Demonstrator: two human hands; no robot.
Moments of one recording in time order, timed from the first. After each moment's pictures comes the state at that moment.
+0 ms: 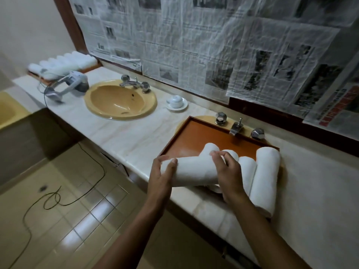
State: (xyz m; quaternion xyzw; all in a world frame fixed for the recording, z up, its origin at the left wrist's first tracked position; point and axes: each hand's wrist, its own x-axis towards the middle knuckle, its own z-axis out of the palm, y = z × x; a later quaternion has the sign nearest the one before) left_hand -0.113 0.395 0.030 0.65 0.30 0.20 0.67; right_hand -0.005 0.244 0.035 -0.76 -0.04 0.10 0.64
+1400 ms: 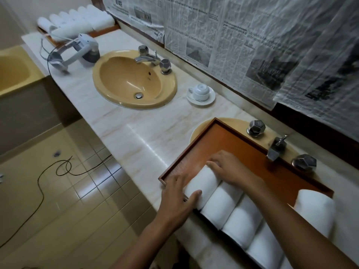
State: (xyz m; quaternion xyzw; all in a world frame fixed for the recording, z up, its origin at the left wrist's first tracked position) left_hand -0.014 0.450 -0.074 0.83 0.30 0.05 0.46; right_hand 0.206 0.350 -0.046 -0.86 -0.41 0.28 0.14
